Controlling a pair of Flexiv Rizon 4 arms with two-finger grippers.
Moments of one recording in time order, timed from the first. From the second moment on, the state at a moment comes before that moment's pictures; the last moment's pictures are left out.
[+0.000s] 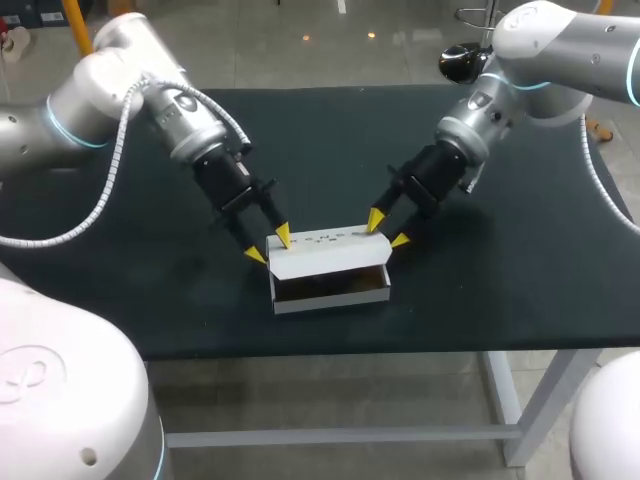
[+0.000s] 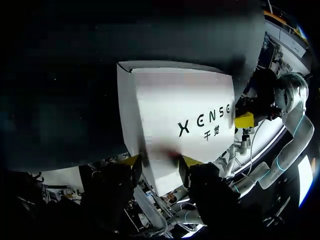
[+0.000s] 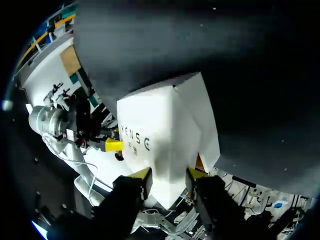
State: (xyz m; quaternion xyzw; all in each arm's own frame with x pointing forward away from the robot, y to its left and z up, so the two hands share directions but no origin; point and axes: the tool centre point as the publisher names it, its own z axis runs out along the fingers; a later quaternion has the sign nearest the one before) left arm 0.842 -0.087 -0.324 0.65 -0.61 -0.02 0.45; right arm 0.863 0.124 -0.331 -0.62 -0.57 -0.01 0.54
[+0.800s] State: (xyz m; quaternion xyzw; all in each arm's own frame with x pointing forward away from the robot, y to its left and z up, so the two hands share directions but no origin) left arm 0.853 -0.084 -0.316 0.64 -0.60 -0.04 0.48; right arm 0.864 0.125 -0.327 -0.62 -0.57 0.00 0.54
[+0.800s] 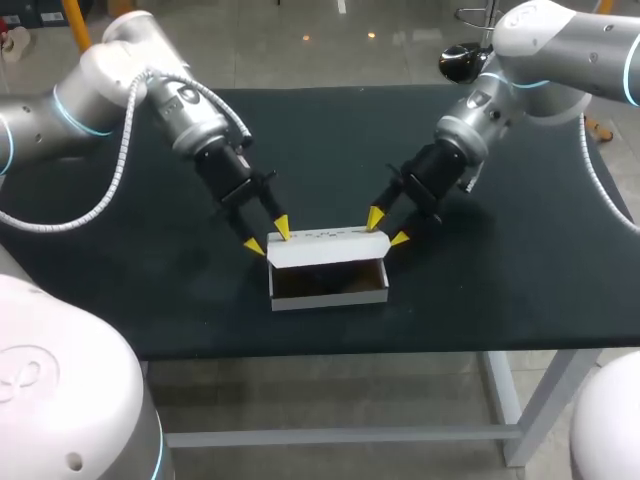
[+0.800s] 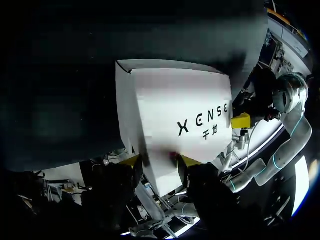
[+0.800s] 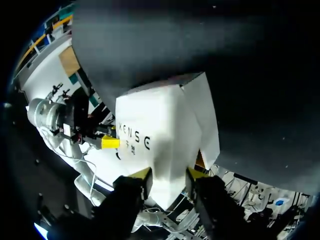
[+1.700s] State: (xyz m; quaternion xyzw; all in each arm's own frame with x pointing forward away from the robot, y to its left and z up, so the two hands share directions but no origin) left arm 0.866 -0.083 -0.309 0.63 -0.59 -0.06 0.50; right arm 0.865 0.128 -0.323 -0.62 -0.56 0.01 0.55
